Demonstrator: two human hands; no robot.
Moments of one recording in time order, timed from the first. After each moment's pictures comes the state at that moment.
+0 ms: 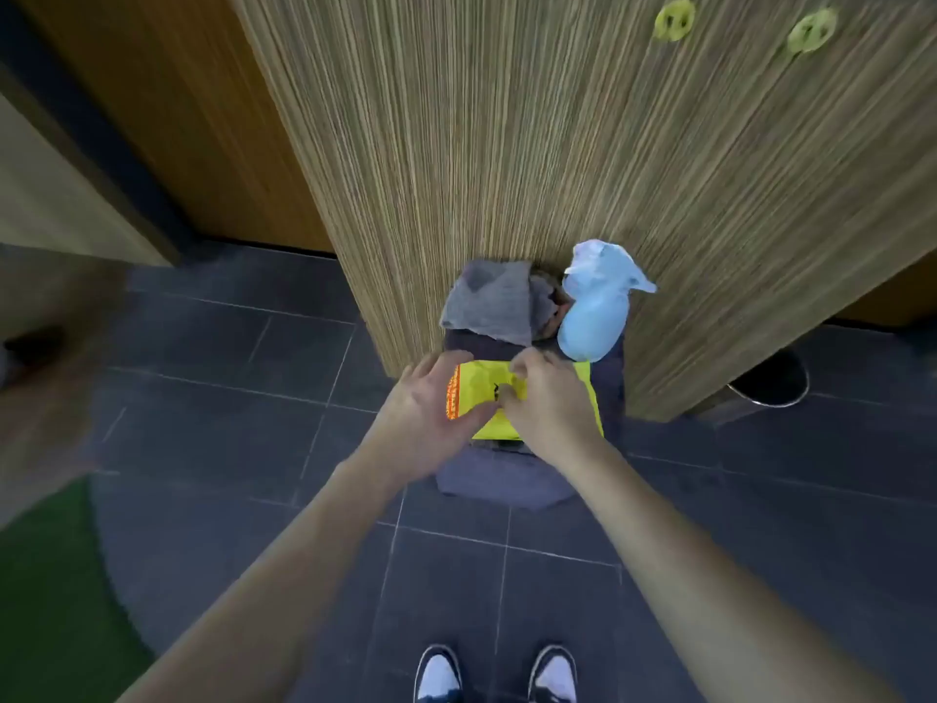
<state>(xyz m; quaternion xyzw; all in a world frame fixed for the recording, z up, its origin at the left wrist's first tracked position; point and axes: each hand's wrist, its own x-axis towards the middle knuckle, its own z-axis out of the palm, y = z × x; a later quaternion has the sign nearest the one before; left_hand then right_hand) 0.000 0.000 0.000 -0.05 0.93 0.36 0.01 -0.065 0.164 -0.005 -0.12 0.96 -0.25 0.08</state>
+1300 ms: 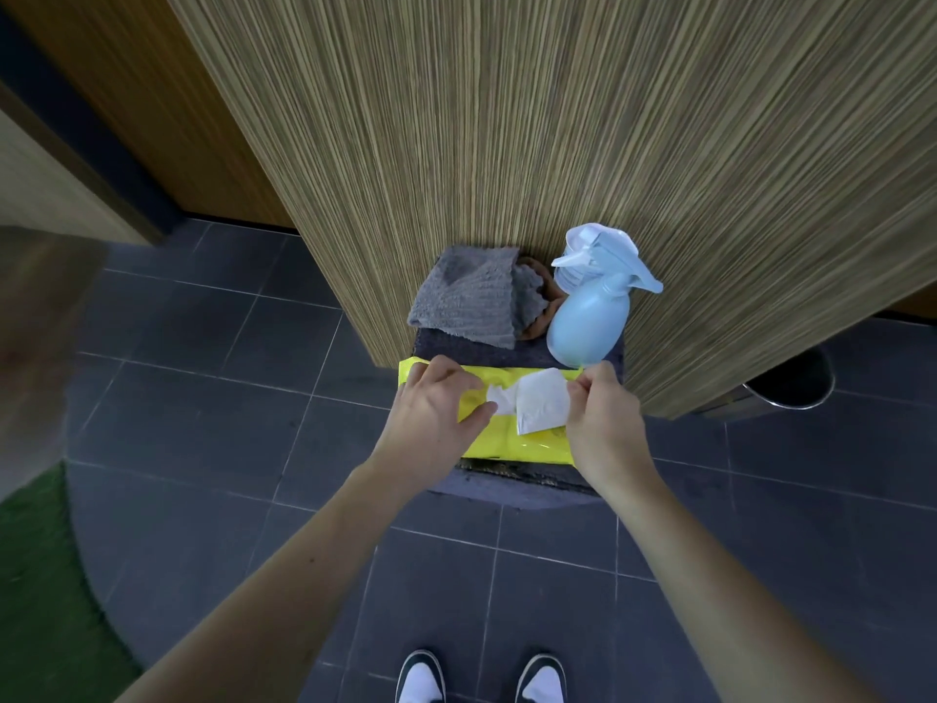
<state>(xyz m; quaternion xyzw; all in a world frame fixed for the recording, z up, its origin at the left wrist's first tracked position) -0.054 0.037 -0.076 -0.05 0.95 0.30 -0.02 -0.107 0.234 -0.043 0.01 0.93 -0.35 0.11</state>
